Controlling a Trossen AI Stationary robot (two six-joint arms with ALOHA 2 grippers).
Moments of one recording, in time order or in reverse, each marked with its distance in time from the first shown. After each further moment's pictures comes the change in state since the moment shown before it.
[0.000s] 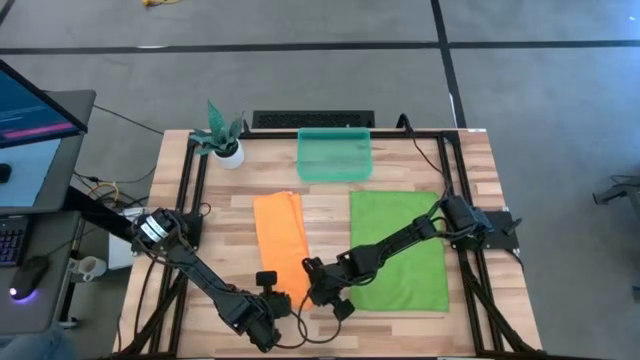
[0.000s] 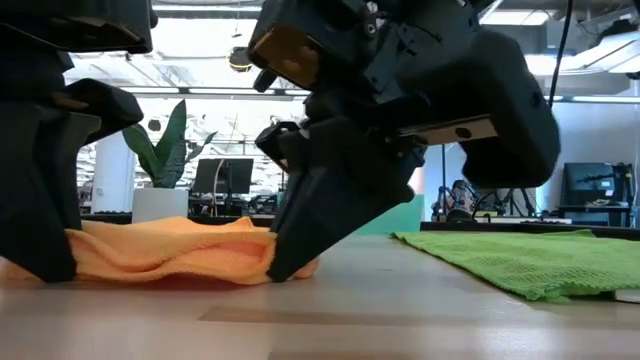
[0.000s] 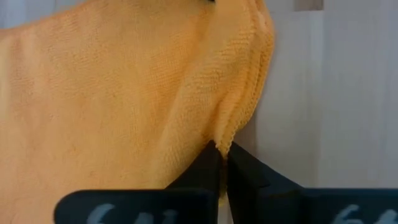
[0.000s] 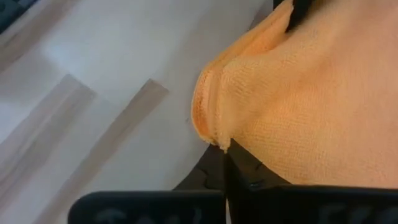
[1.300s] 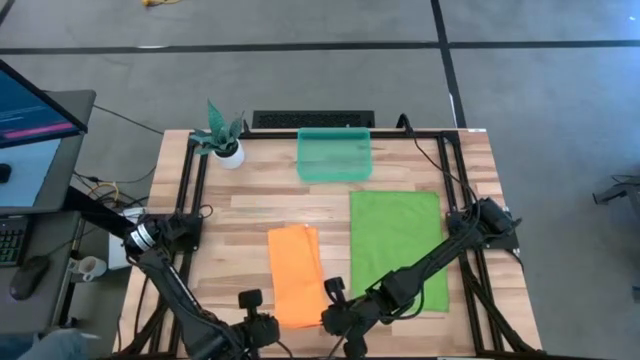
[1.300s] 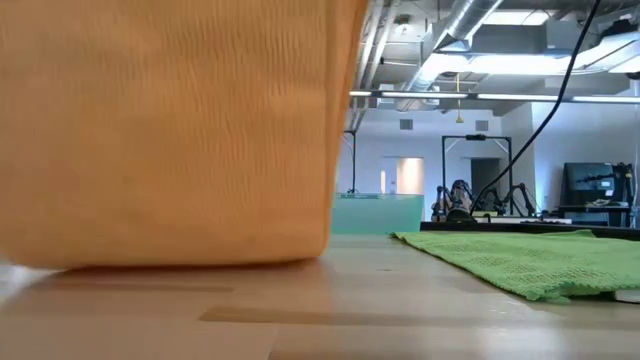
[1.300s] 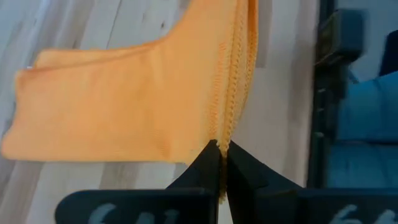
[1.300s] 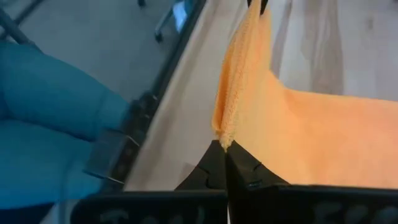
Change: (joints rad) left arm -0.197 -0.002 0.515 -0.554 -0.056 -0.263; right arm 0.278 -0.212 0.163 -0.198 0.304 0.443
